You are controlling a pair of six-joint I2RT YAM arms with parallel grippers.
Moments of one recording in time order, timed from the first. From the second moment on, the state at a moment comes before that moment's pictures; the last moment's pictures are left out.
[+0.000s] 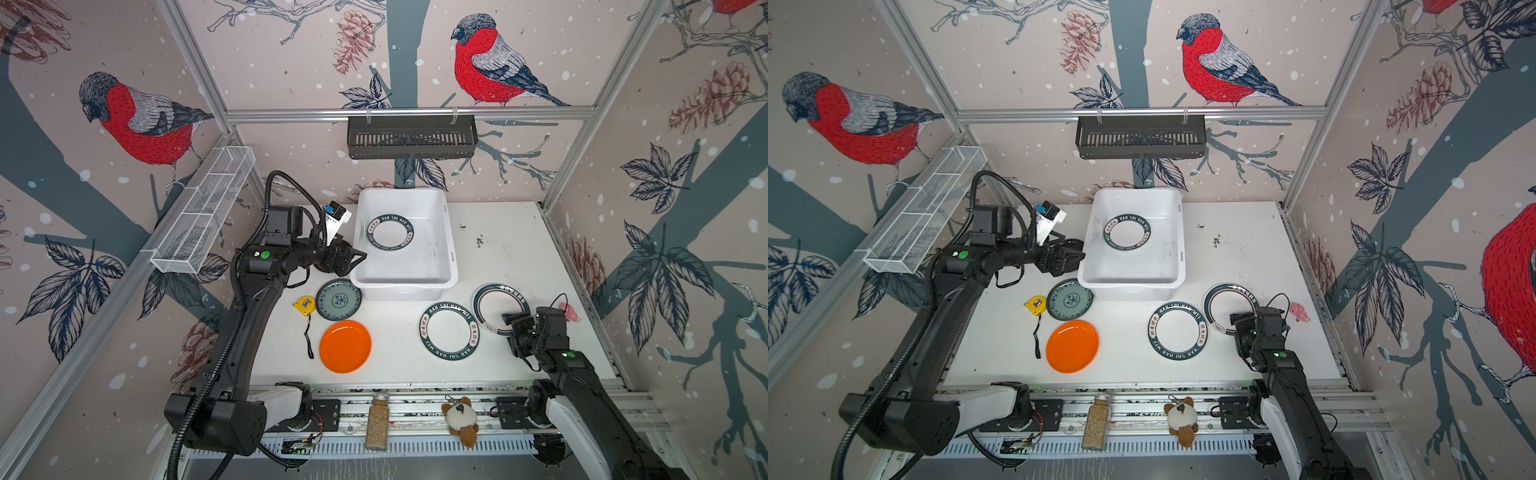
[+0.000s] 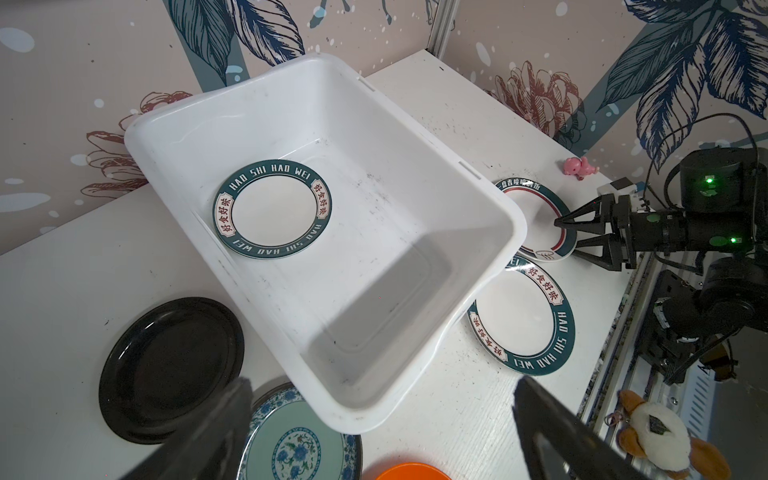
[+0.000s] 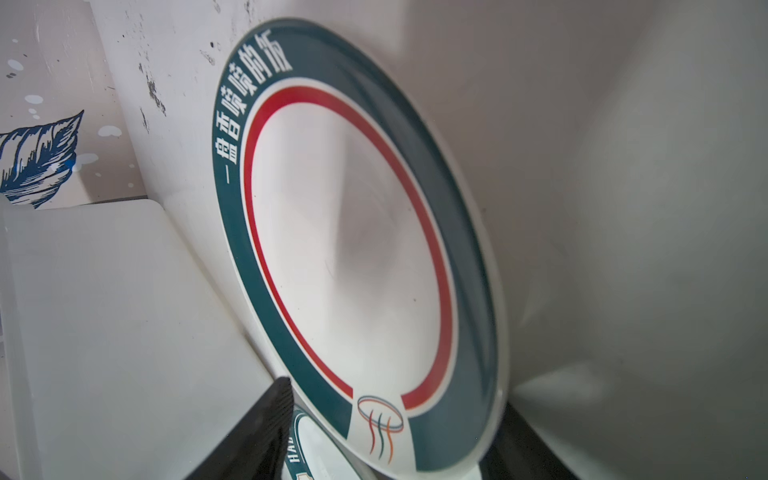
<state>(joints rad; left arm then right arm) -0.12 1.24 1.36 -0.84 0.65 0.33 -0.01 0.67 0.17 -0.33 -0.23 1.30</state>
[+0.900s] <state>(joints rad) -0.12 1.24 1.38 -0.83 0.68 0.29 -0.03 0.56 0.01 -0.08 -0.28 1.32</state>
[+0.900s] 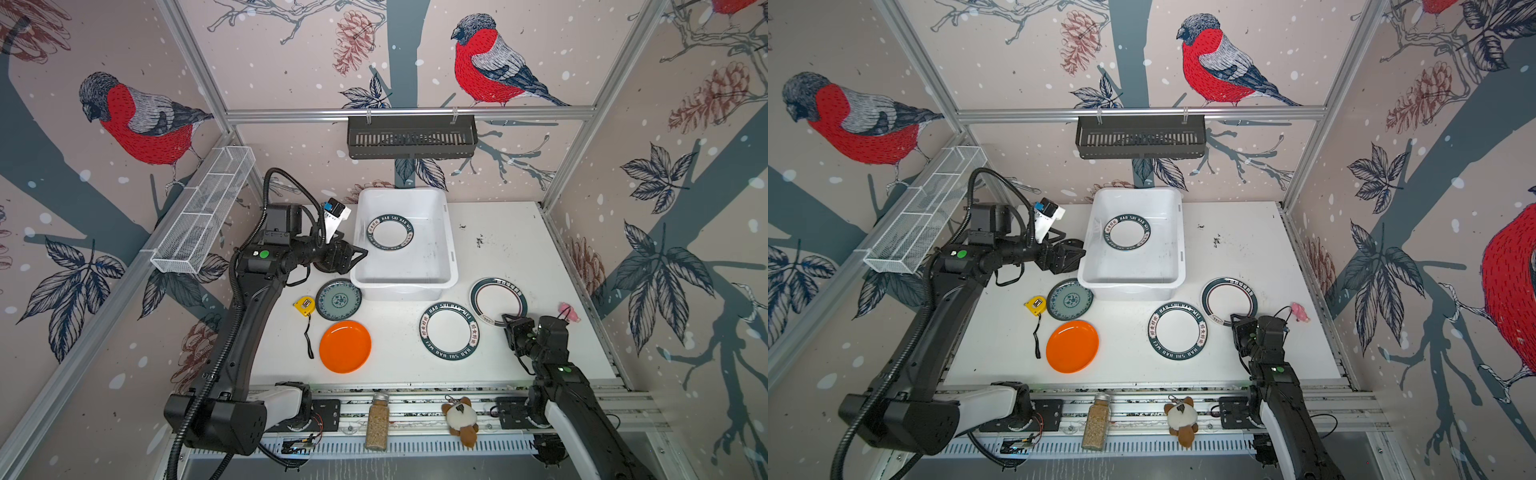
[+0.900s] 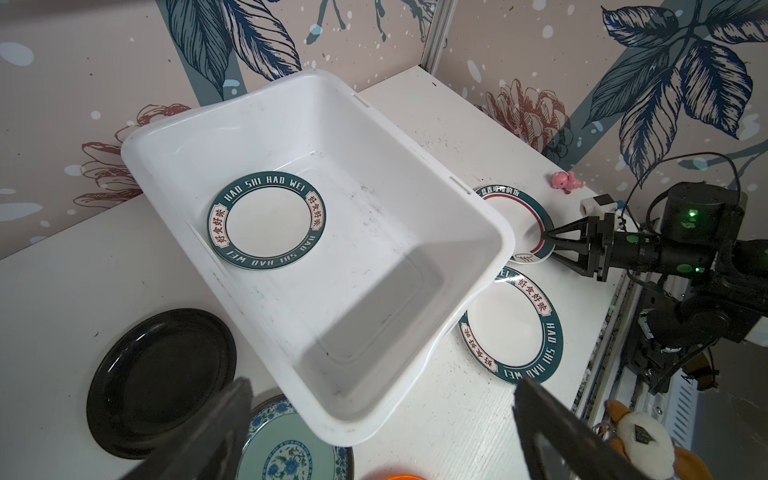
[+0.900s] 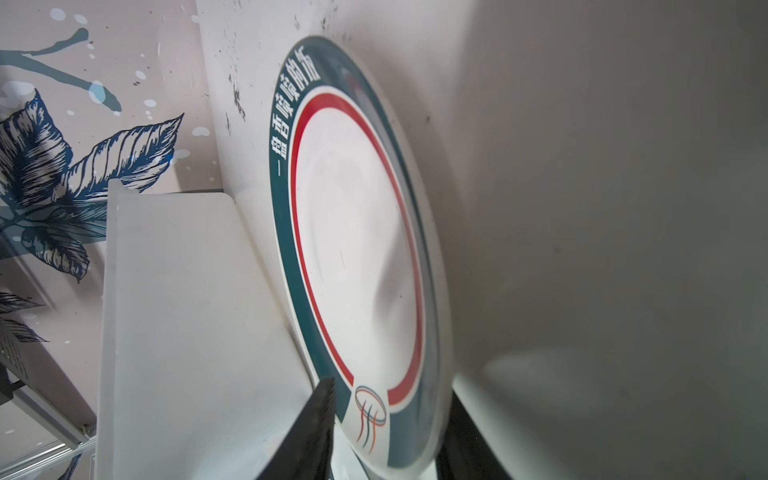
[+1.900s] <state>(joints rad) -0.13 1.24 1.37 -0.83 0.68 0.29 -0.03 0.56 0.01 -0.06 -0.28 1.34</state>
